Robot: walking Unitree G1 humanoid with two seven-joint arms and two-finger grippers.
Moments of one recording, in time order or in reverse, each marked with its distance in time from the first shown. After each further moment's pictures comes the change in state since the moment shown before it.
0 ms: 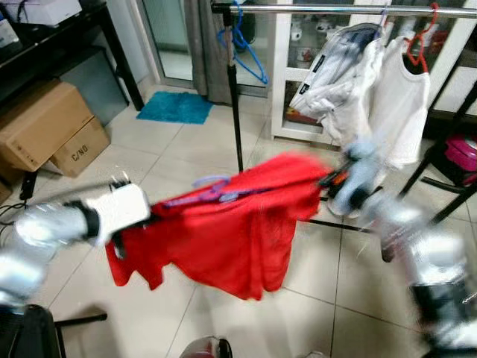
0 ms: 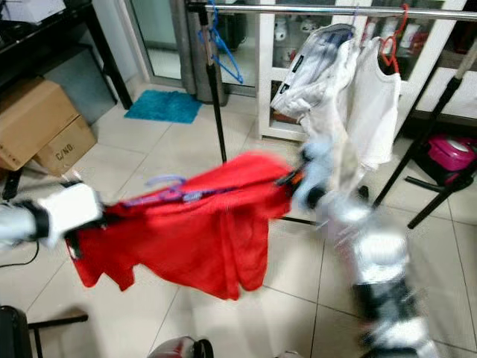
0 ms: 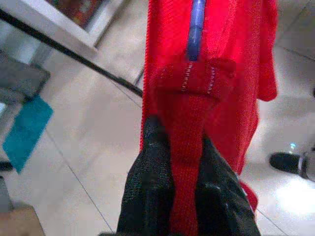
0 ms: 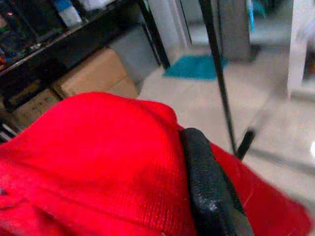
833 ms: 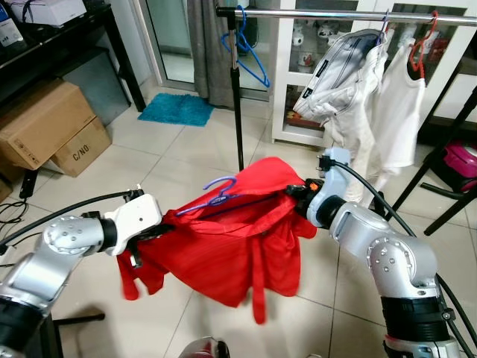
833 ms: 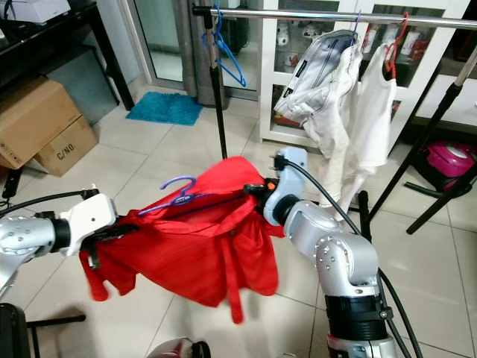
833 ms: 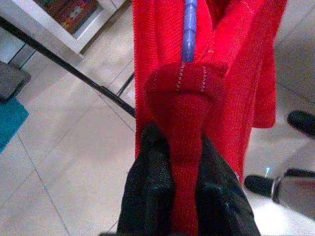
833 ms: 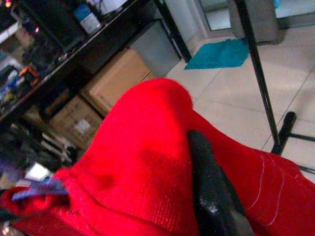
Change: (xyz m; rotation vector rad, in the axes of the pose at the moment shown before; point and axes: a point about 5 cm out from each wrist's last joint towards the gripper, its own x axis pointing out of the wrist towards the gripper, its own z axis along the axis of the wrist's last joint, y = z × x) left arm 0.022 -0.010 0.001 -0.127 -0.101 -0.040; right arm -0.003 0.046 0.000 0.110 0.027 0.075
